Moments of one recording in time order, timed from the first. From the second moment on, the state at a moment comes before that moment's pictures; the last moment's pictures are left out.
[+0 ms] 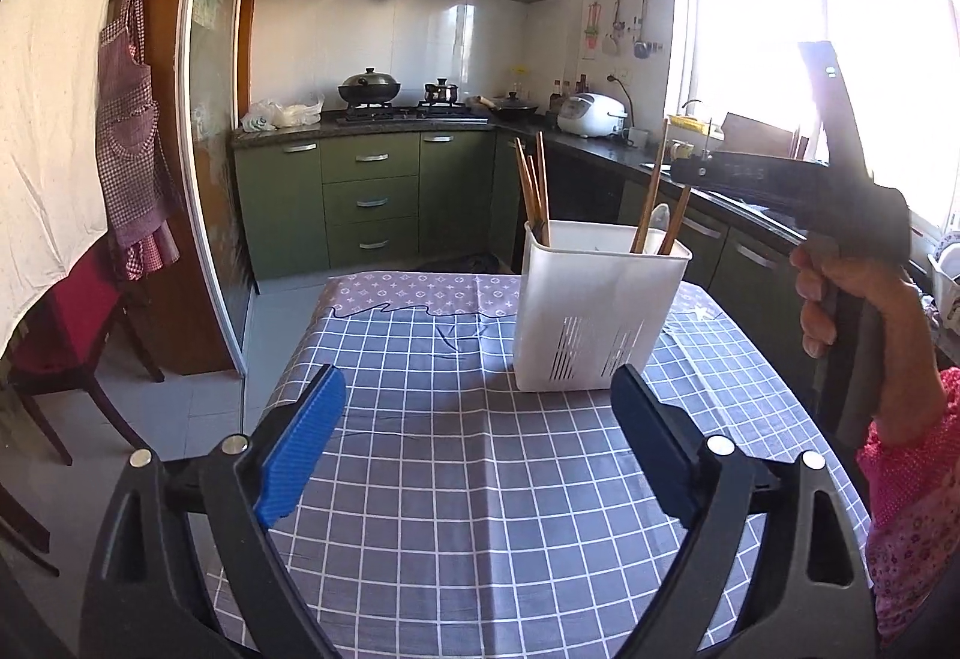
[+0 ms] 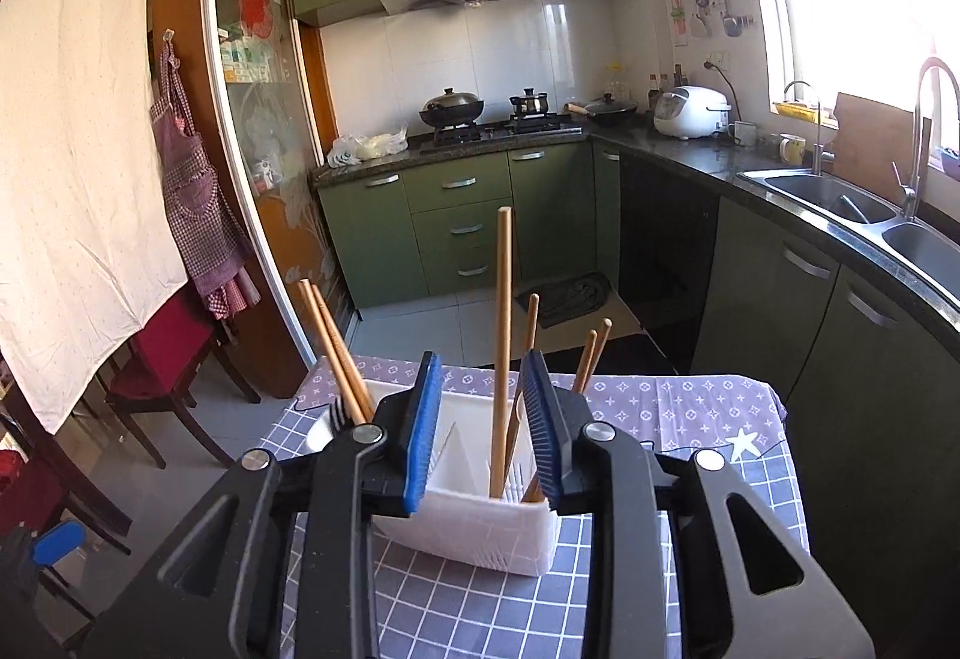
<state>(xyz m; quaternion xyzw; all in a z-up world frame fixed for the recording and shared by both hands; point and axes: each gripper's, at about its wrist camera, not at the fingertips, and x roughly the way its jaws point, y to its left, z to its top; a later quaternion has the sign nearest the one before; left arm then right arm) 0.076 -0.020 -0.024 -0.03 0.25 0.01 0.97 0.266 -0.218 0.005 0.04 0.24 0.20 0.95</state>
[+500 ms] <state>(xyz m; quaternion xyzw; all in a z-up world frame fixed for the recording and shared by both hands) 0.030 -0.033 -0.032 -0.02 0.24 0.01 0.97 0.058 -0.290 -0.049 0.05 0.20 0.17 0.96</state>
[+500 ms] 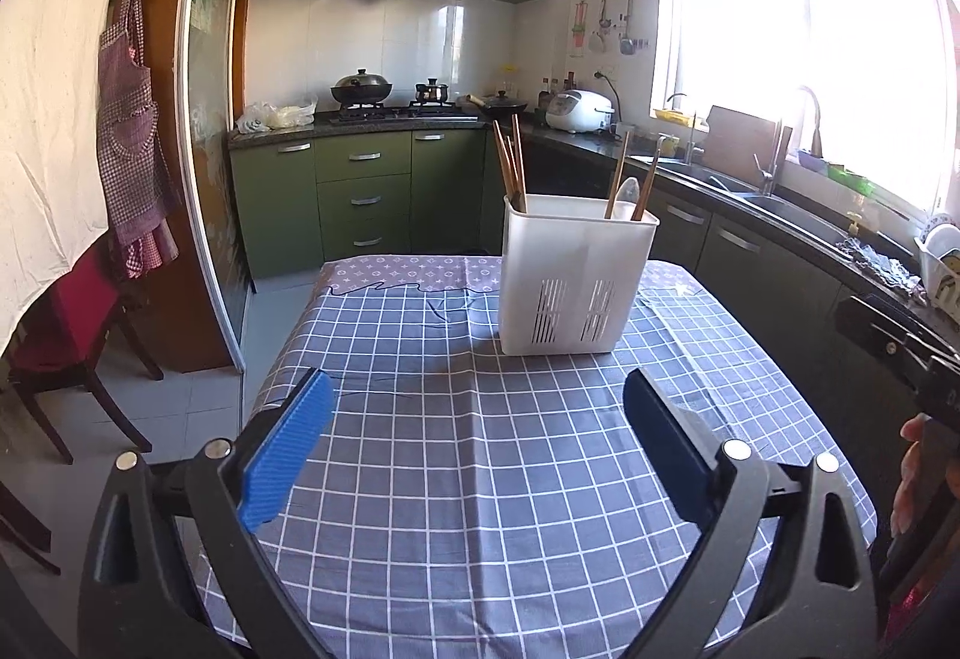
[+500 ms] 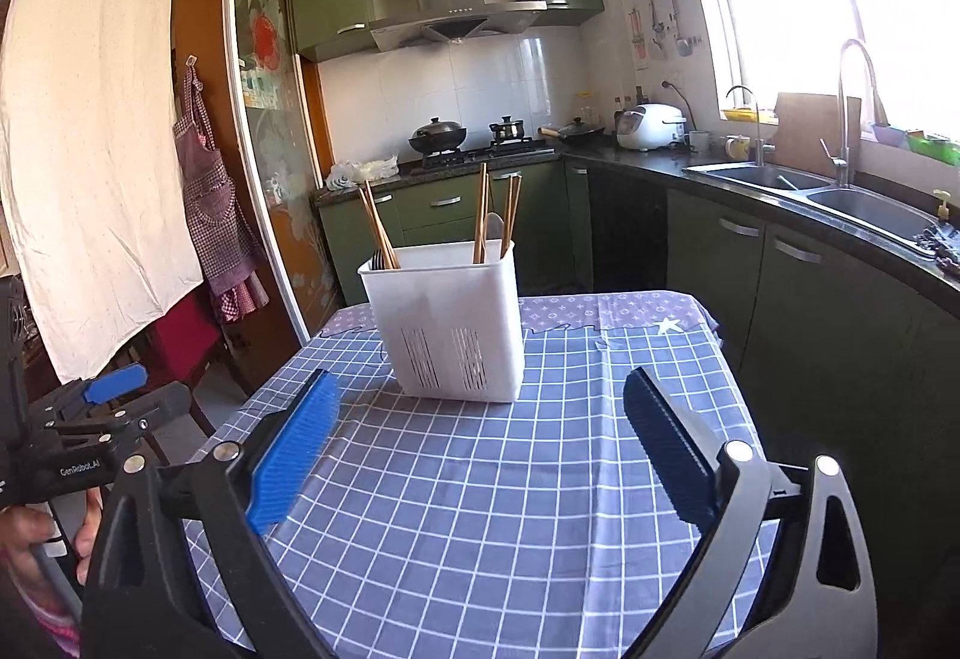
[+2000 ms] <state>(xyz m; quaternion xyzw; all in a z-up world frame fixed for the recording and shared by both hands) -0.020 -0.029 0.001 -0.03 0.22 0.02 0.97 -0.010 -0.270 -0.011 0.00 0.17 0.15 0.97</state>
